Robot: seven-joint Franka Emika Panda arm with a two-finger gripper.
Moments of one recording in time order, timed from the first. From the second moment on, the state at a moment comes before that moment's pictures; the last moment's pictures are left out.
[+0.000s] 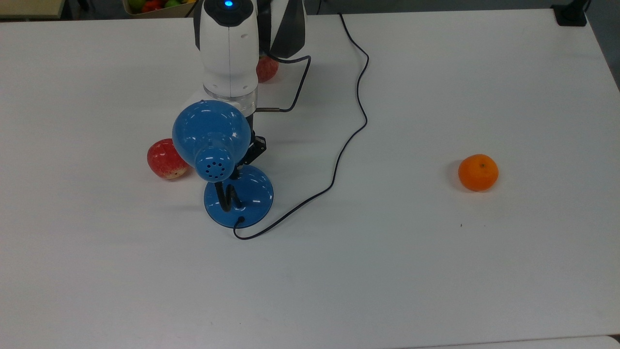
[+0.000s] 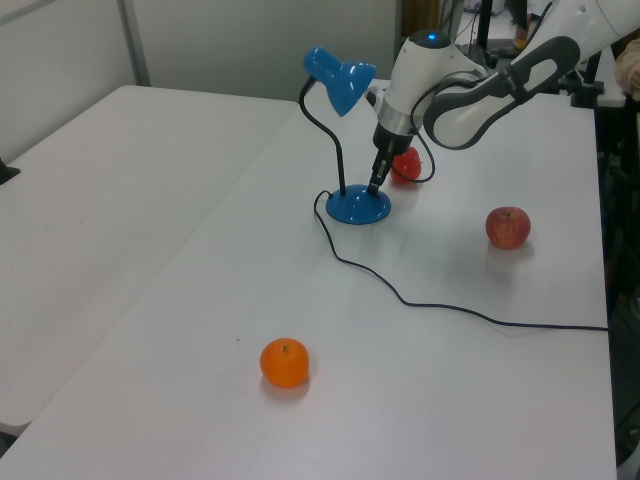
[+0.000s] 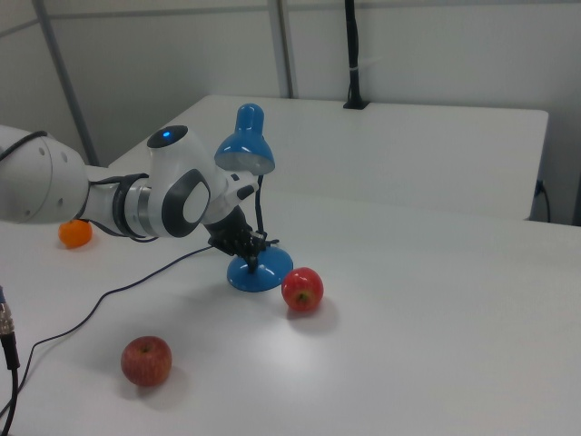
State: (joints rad) arm -0.03 0.41 0.05 -1.85 -0.20 2.58 -0.04
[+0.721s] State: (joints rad) arm -0.03 0.42 0.05 -1.85 -0.21 2.60 -0.04
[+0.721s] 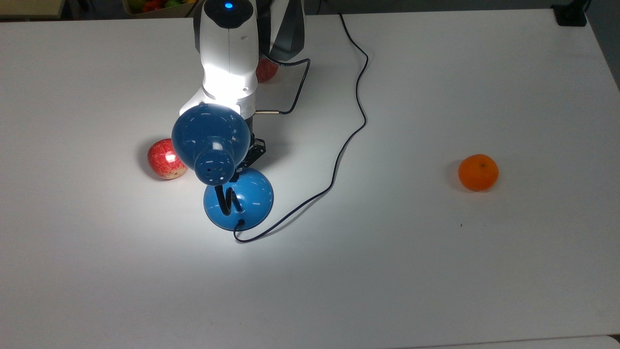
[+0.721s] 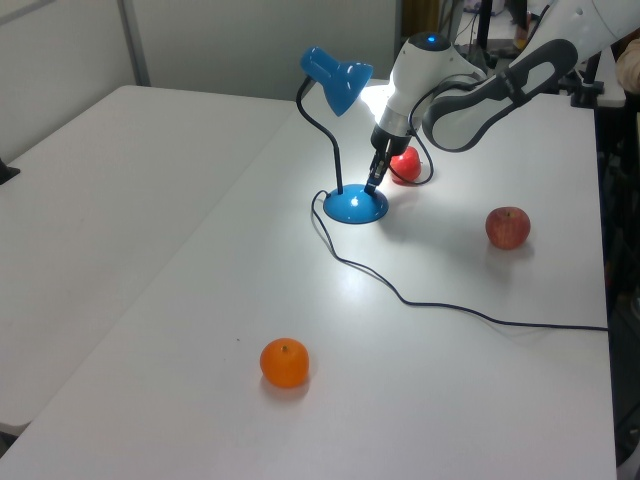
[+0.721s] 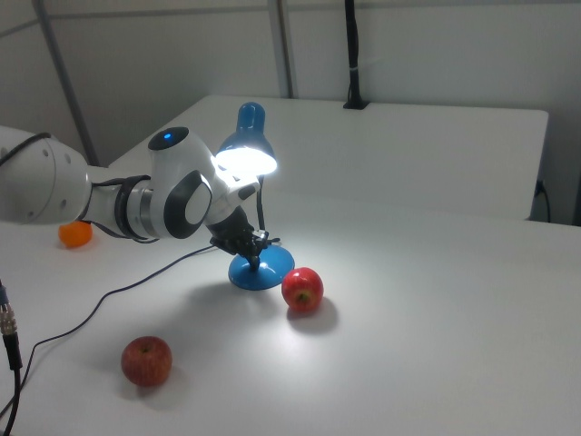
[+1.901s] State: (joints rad) arm -0.02 -0.06 0.05 -1.81 -0.12 1.77 0.02
